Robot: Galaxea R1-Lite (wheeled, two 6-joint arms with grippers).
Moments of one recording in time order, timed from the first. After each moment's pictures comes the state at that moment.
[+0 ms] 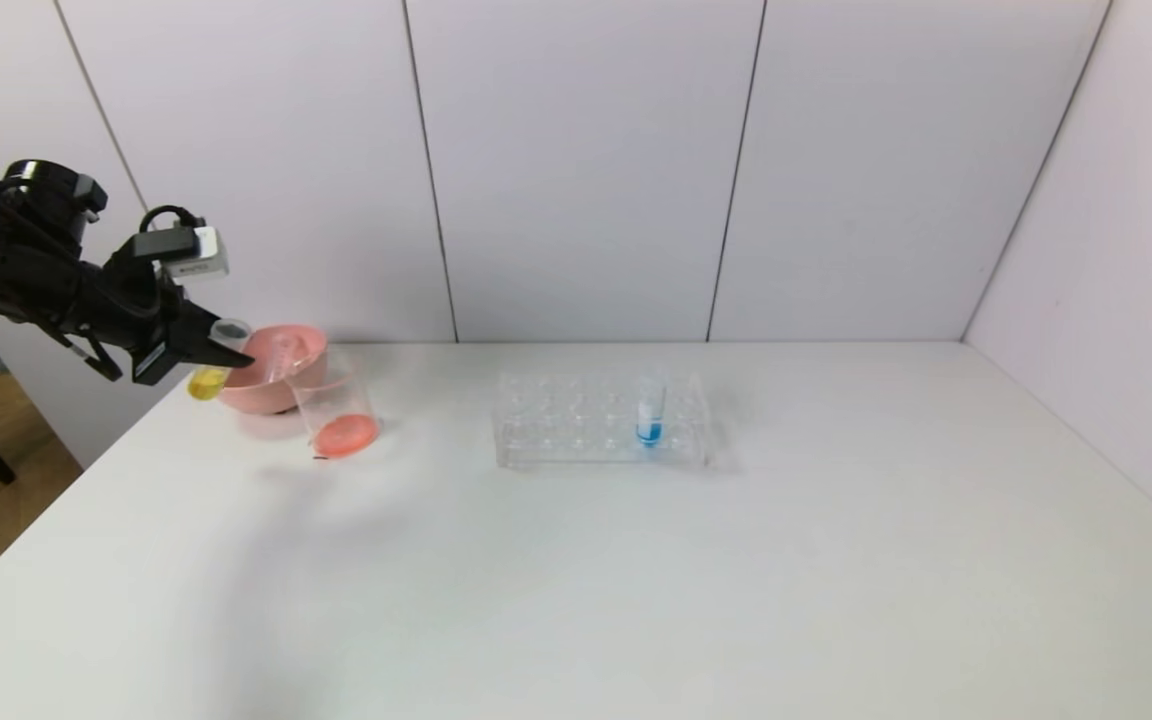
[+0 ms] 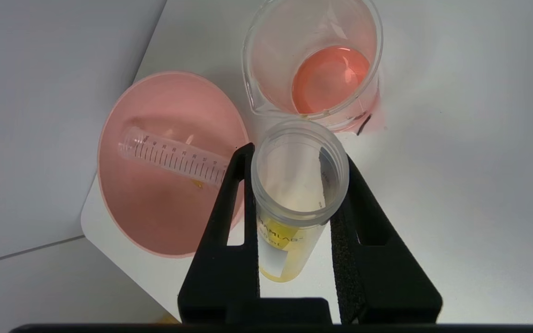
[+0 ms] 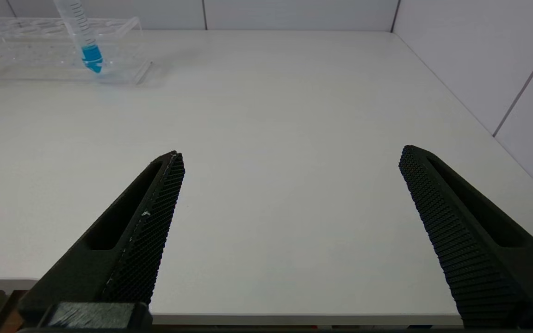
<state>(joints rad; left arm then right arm) 0.28 2.12 -1.99 0.82 -0.63 1.28 0.00 0.00 0.00 0.00 0.00 0.00</state>
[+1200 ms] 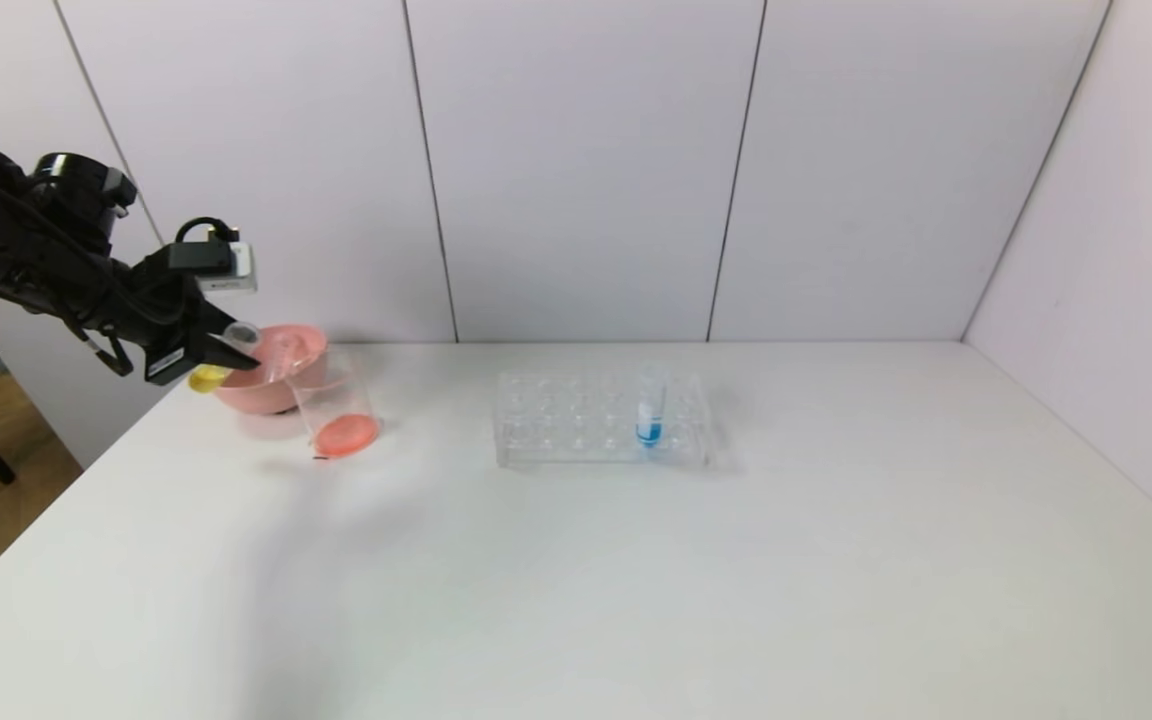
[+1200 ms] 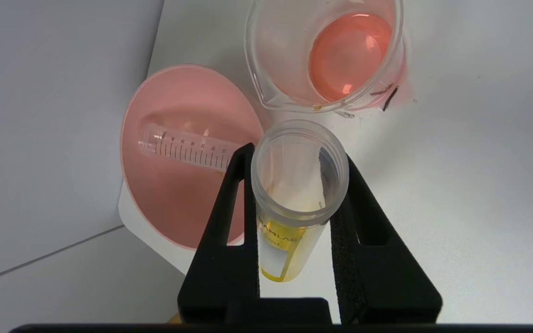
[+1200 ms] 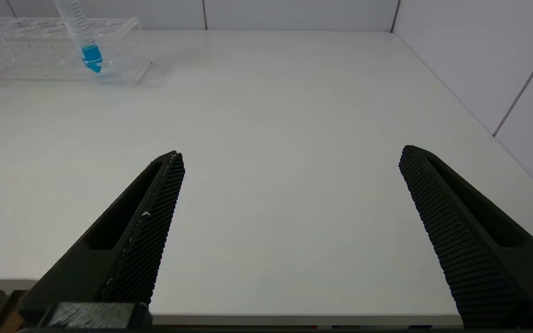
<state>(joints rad) 0.22 2.12 -1.99 0.79 -0.48 1.36 0.00 0.00 0.00 0.00 0.00 0.00</state>
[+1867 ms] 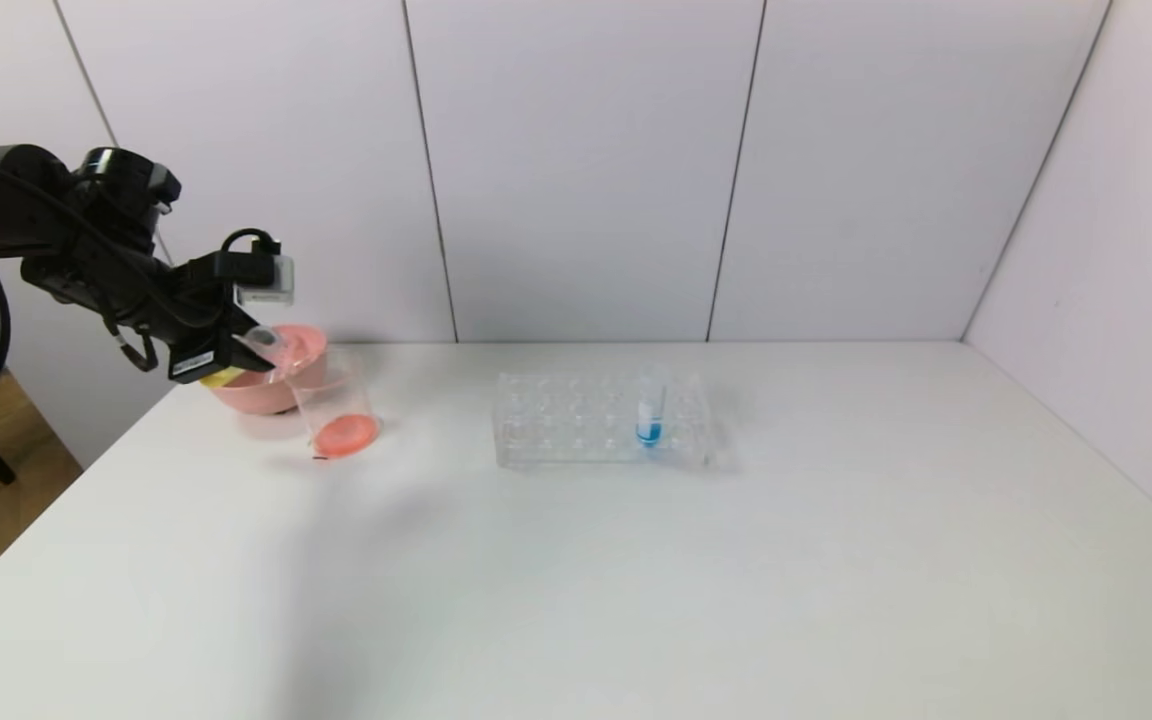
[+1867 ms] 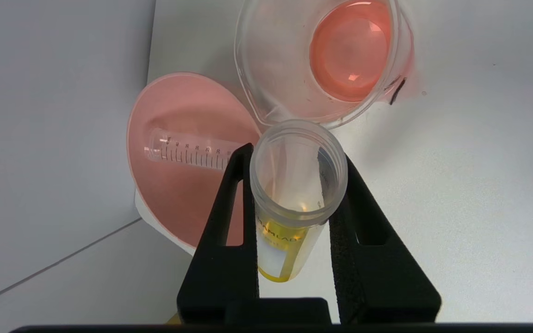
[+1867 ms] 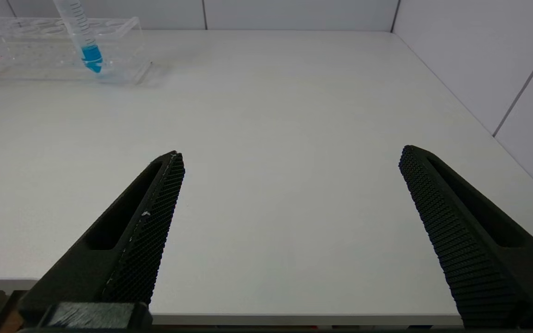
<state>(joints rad) 0.14 2.12 -1.99 0.78 -0.33 1.38 0.00 0.00 0.00 0.00 0.00 0.00</state>
